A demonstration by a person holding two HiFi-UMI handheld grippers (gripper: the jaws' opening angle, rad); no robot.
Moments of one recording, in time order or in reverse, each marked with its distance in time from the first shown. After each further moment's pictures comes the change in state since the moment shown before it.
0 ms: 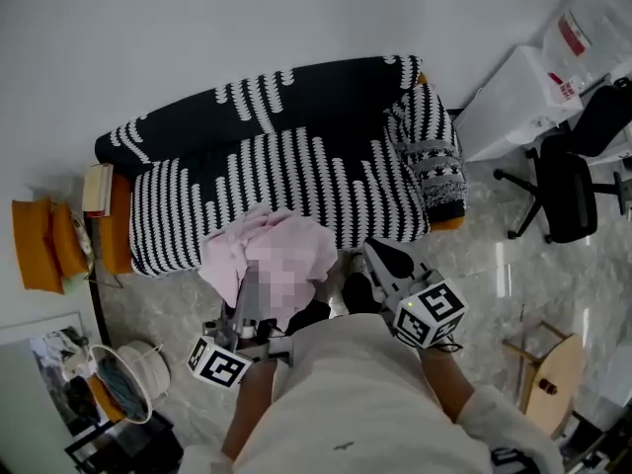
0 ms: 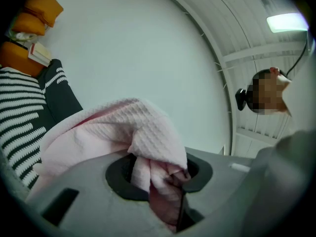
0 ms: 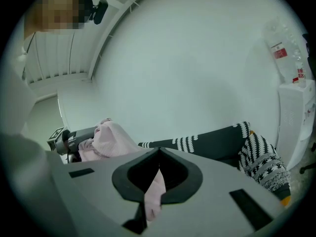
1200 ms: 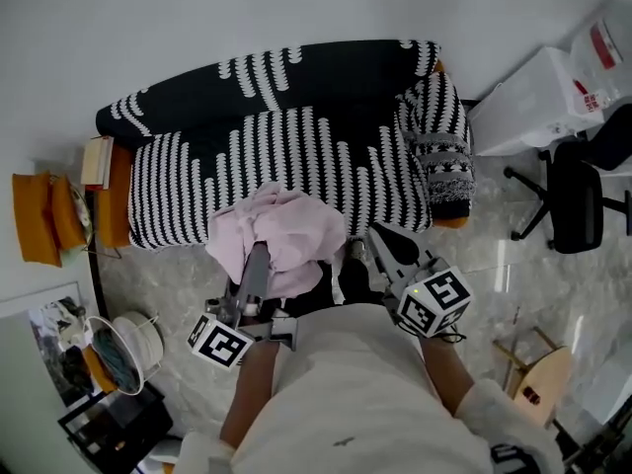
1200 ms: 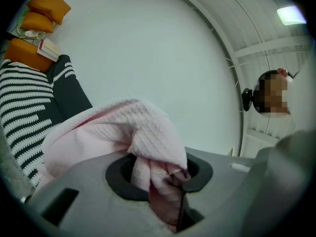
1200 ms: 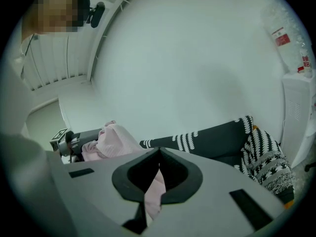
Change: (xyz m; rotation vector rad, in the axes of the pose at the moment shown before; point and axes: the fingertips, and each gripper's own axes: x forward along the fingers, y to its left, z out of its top) left arm 0.047 0.017 -0.026 -0.051 0.022 0.101; right arm 0.021 -0.044 0.003 0.042 0.049 0.052
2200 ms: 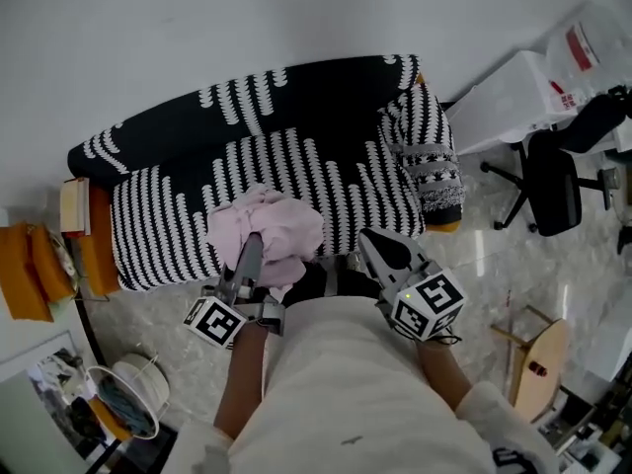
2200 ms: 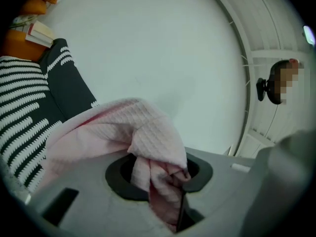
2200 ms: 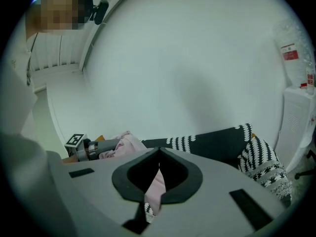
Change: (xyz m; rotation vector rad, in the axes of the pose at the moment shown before) left arm 0.068 0.116 0.057 -0.056 0.169 -0.008; right arm 0.087 0.027 0.029 -0.056 0.018 -0.132
